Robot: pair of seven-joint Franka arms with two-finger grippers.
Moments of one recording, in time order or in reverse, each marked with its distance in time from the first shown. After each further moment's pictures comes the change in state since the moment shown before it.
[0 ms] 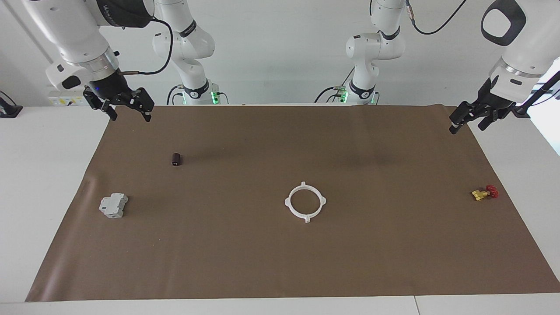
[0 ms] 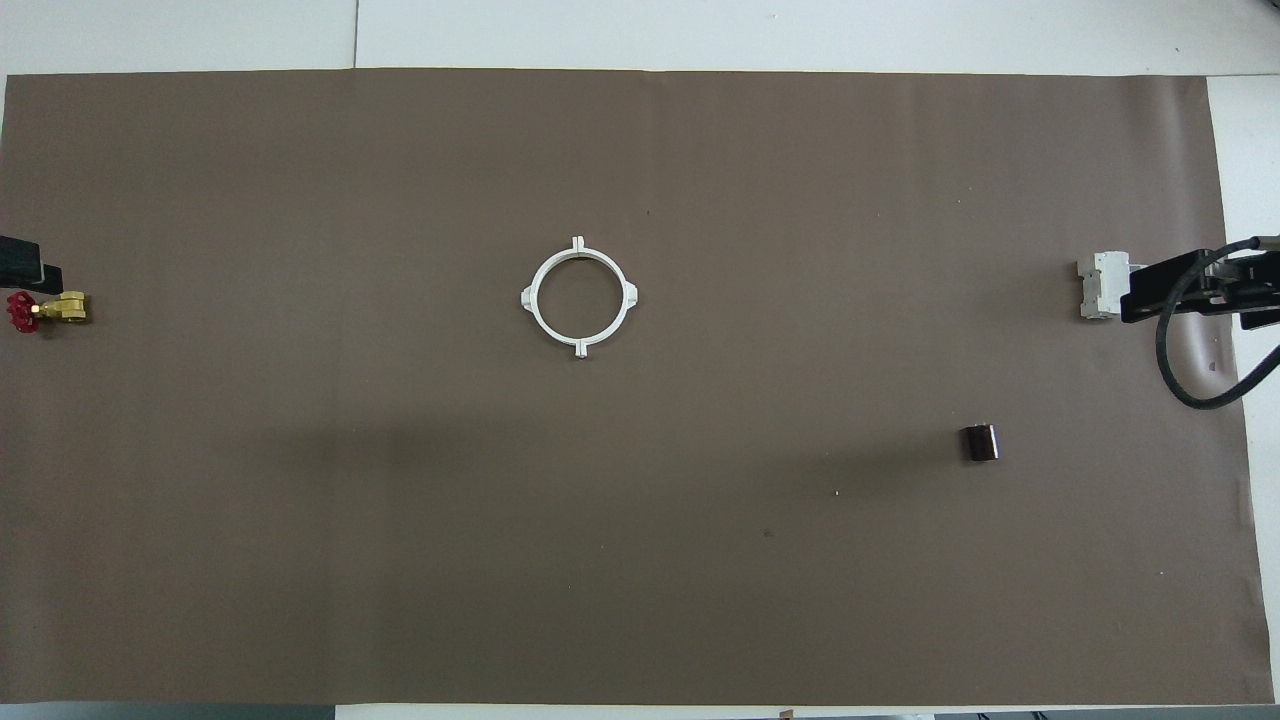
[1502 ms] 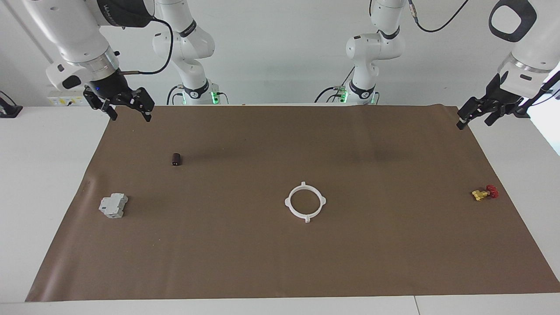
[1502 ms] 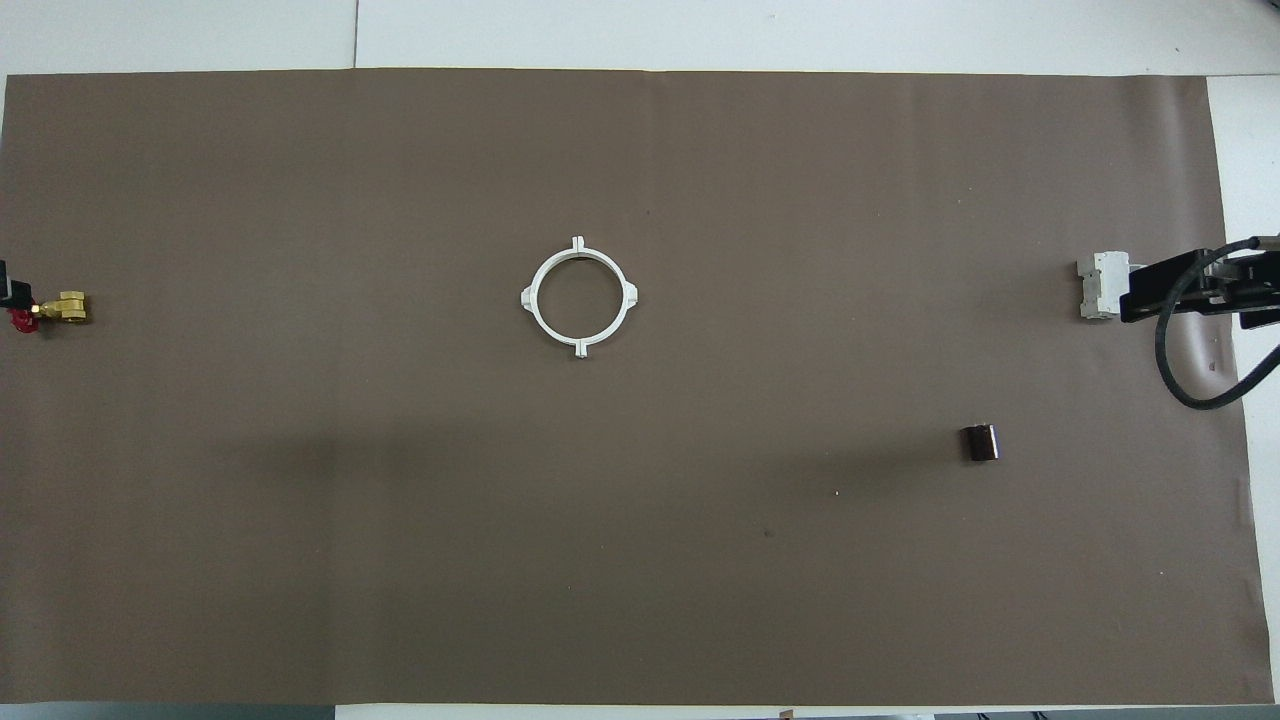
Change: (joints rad) left arm 0.044 -0.008 0.009 -0.029 0.000 0.003 0.045; right arm 0.000 0.000 0.001 0.001 0.000 0.000 0.000
